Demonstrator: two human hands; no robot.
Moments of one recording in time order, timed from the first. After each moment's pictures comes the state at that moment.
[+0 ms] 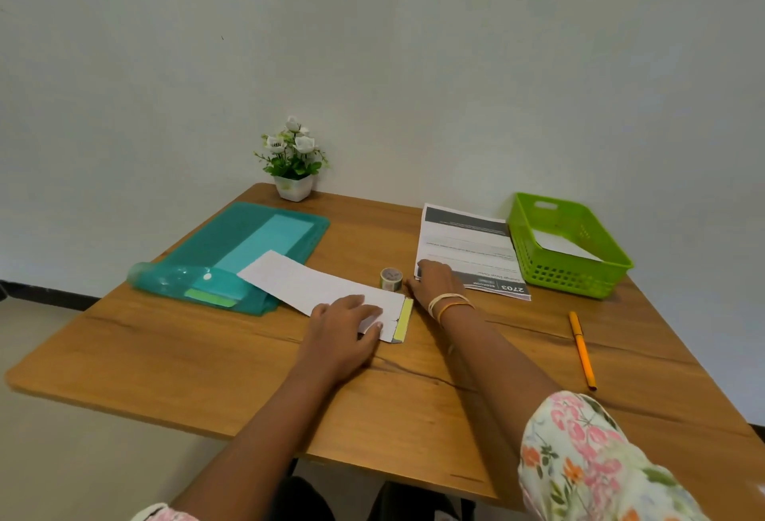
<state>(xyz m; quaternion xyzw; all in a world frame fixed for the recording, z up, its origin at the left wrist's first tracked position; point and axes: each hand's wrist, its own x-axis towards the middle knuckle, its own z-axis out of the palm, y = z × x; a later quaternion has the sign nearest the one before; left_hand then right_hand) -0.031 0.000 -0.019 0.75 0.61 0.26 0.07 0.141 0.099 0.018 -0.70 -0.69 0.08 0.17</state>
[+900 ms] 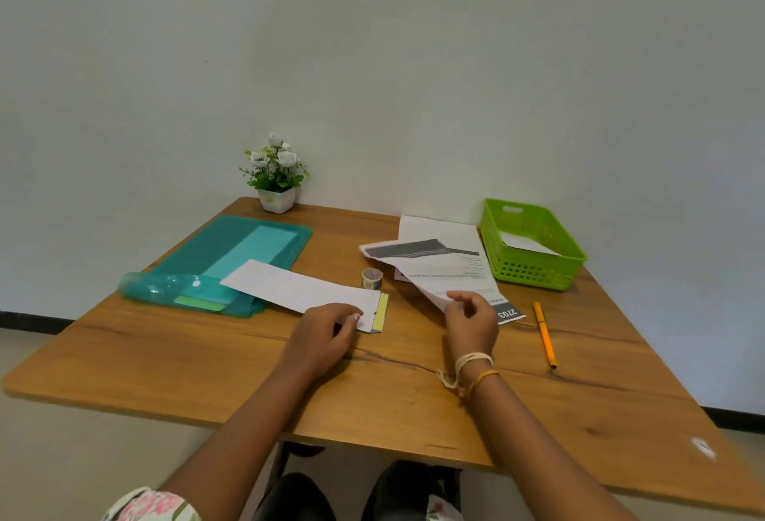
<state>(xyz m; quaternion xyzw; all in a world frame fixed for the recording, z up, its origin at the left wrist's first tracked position) -0.029 -0.025 -0.003 0.74 0.54 0.38 0.14 0.187 -0.016 0.011 -0.63 -0.39 0.22 0.63</state>
